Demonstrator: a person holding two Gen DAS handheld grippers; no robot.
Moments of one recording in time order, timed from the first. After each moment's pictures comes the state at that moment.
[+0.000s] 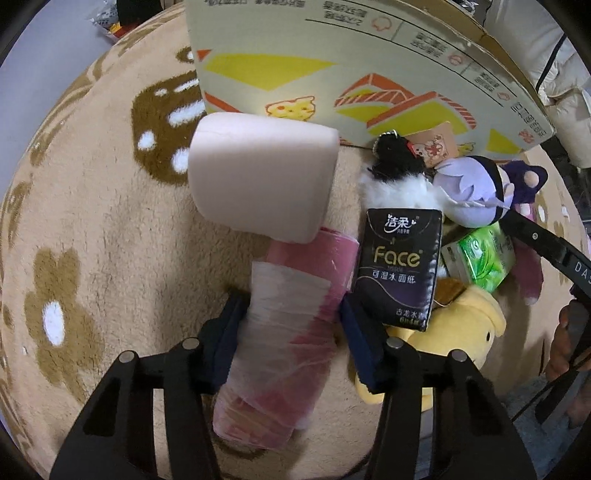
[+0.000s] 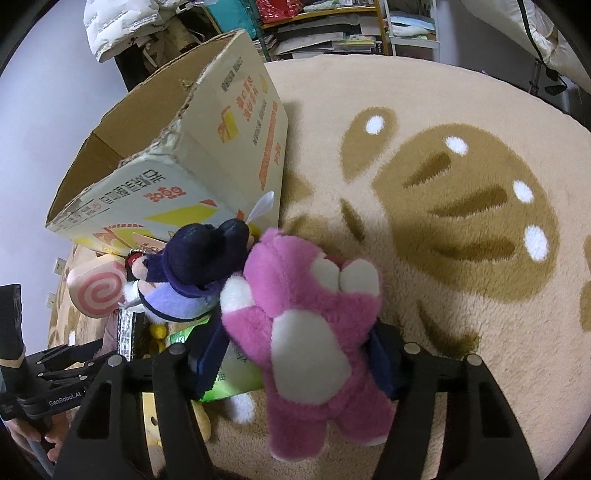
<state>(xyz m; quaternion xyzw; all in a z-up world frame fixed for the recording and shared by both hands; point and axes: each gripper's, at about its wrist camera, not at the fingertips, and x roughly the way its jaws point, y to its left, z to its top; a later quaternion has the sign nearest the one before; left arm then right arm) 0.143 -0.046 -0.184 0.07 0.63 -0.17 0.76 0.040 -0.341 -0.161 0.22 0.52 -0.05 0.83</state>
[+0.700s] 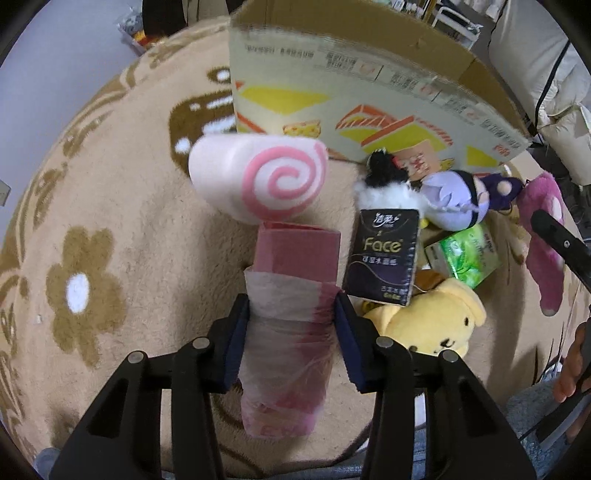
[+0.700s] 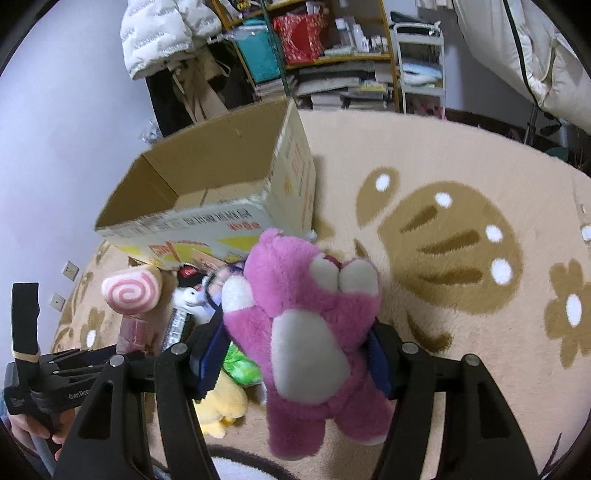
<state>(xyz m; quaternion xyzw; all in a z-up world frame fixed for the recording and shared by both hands) 0.103 -0.041 -0.158 0.05 0.59 -0.15 0.79 0.007 -0.323 -0.101 0.19 0.44 -0.05 0.88</state>
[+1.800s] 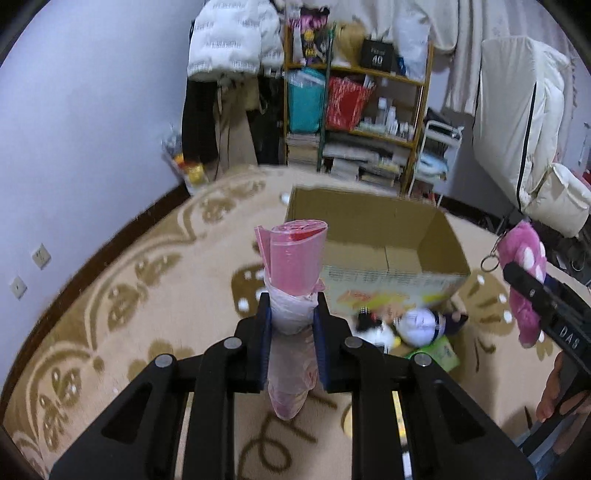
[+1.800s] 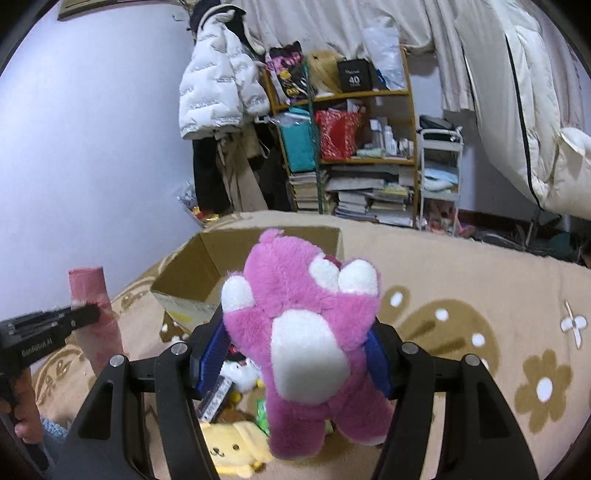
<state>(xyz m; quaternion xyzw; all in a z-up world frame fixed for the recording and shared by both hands) 0.051 -0.035 -0.007 0.04 0.36 -0.13 0.92 -0.002 -0.295 -0.022 0.11 0.28 -0.03 0.95</state>
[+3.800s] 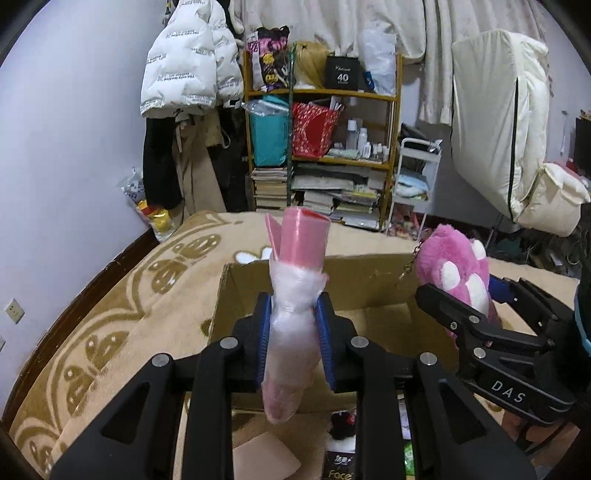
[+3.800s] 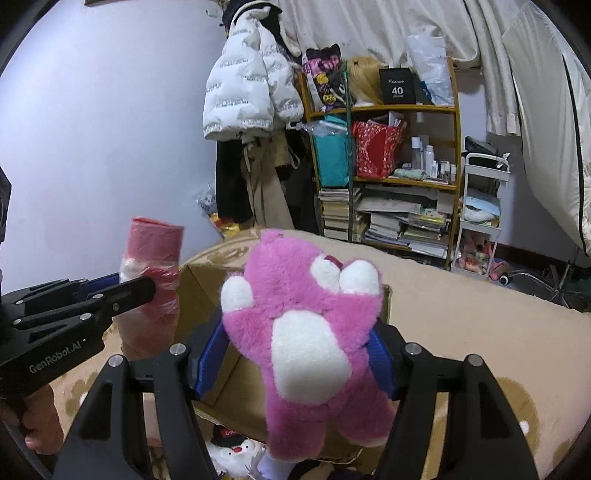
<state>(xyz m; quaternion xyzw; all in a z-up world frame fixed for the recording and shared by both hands) 0.140 -0.108 -0.023 0.06 0.31 -0.18 0.93 0.110 -0.279 -0.043 0.08 0.27 0.02 0.96</state>
